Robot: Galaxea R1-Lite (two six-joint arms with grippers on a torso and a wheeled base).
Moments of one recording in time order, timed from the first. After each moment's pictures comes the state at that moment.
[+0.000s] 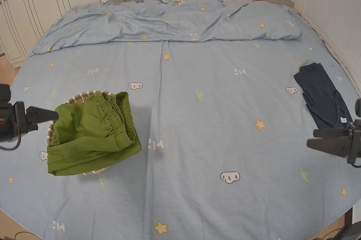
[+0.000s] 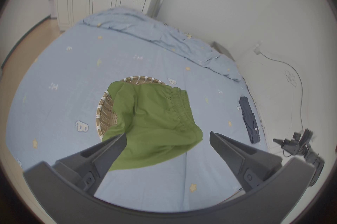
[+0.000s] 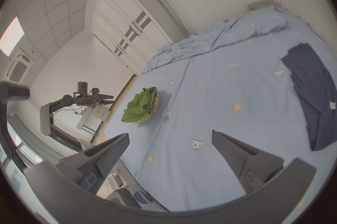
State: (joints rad) left arm 0.11 1.18 -0.96 0.35 -0.36 -0.25; right arm 0.26 1.08 -0.72 0.08 0.53 0.19
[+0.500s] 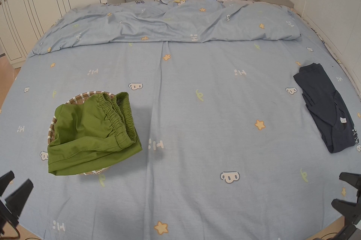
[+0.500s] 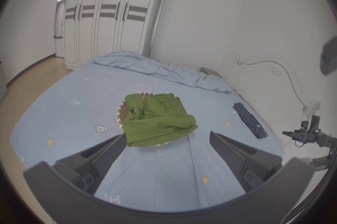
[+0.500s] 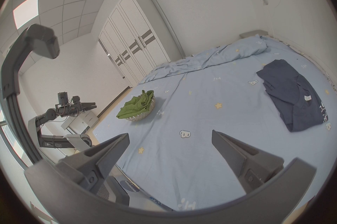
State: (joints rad) left arm 0.04 0.44 -0.45 0.20 -0.21 -0.22; right arm 0.16 0.50 -0.33 0.09 0.49 0.14
